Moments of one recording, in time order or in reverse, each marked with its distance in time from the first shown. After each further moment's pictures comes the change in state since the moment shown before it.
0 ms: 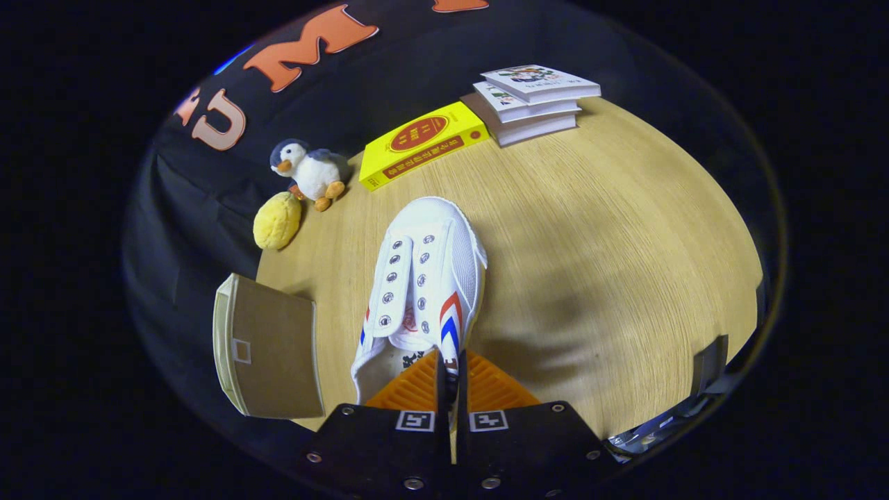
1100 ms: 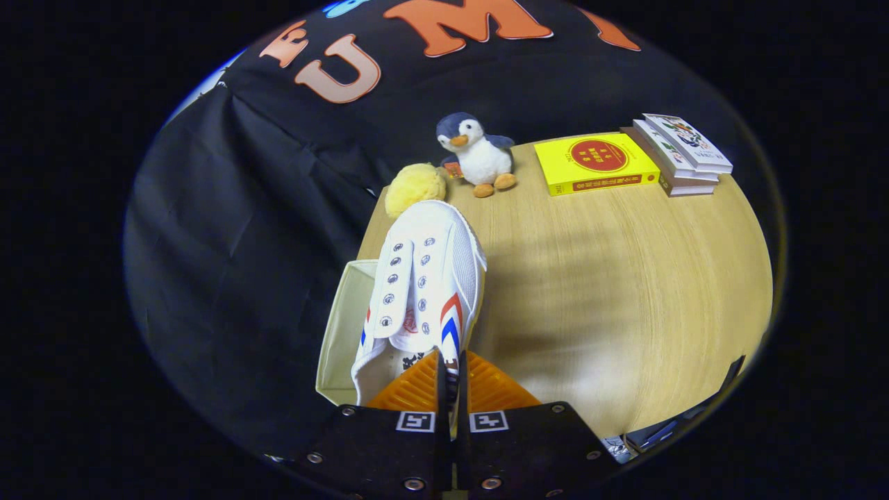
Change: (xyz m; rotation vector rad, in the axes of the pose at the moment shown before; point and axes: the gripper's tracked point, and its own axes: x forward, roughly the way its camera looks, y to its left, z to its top) arm -0.044 0.268 -0.019 -0.235 0.042 0.204
